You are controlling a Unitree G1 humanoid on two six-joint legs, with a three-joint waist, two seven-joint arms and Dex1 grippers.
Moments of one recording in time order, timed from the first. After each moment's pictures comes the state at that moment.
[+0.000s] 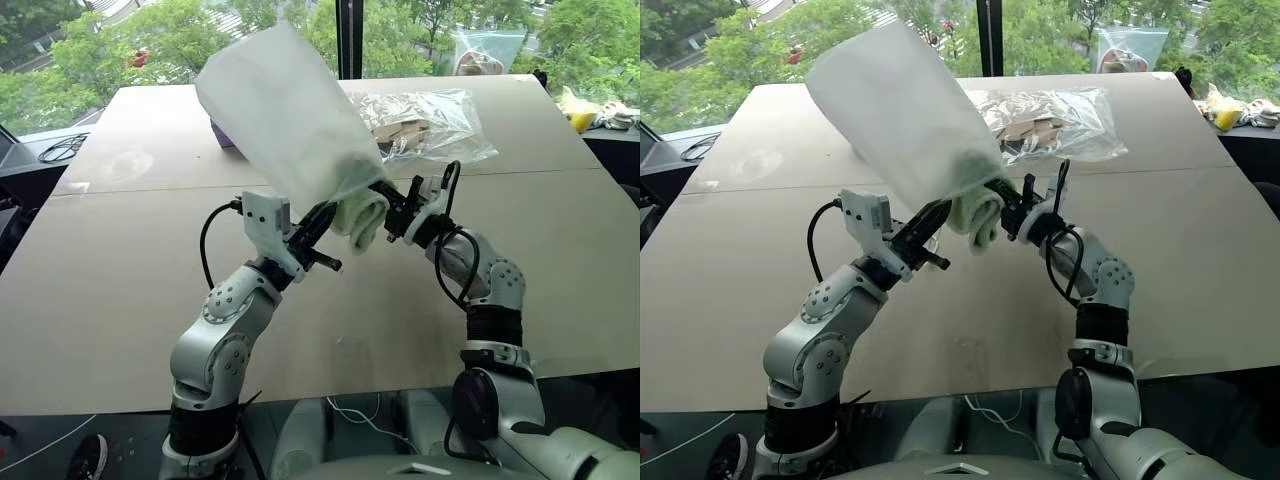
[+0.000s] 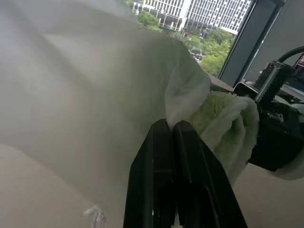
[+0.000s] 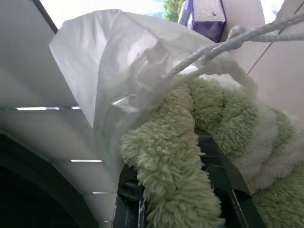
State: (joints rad) left arm -0.19 0.21 0.03 -0.55 -0.51 0.61 -0.27; right arm -0.66 0.14 -0.41 0.26 1.67 0.89 -0.28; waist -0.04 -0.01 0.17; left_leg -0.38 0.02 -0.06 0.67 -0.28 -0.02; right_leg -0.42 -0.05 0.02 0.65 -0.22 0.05
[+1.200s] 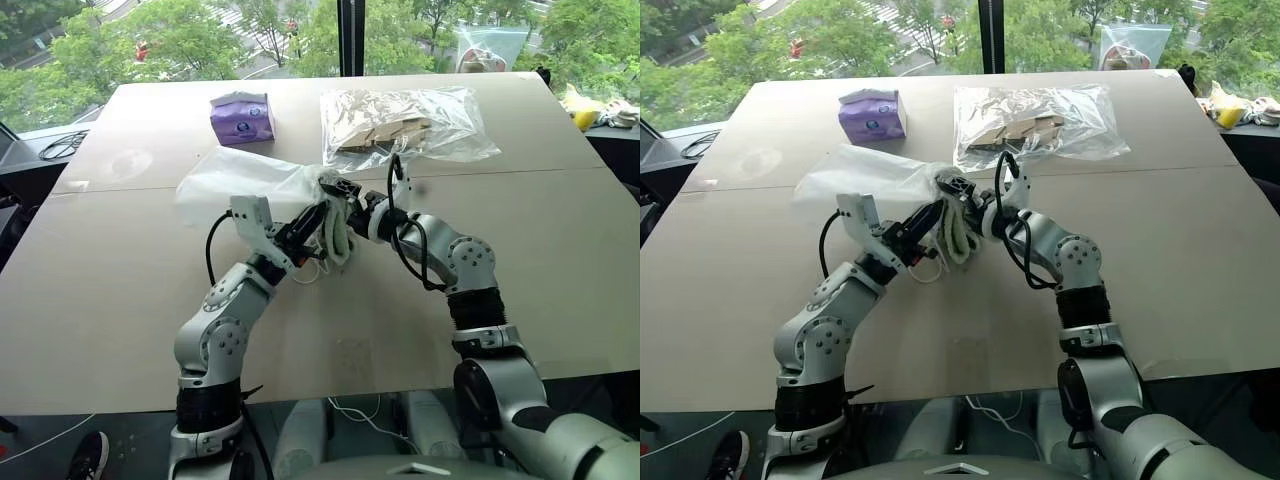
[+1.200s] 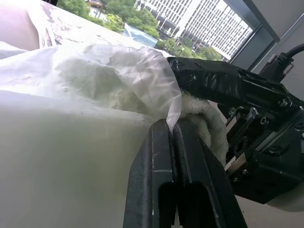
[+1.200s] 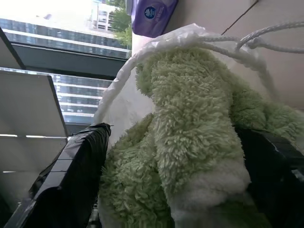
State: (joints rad) left arm -0.22 0.16 0.16 -0.32 -0.68 0.61 -0.34; right arm -0.74 0.05 -0.09 0.29 1.40 0.82 -0.29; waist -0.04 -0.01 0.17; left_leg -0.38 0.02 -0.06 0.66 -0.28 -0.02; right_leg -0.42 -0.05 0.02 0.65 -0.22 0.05
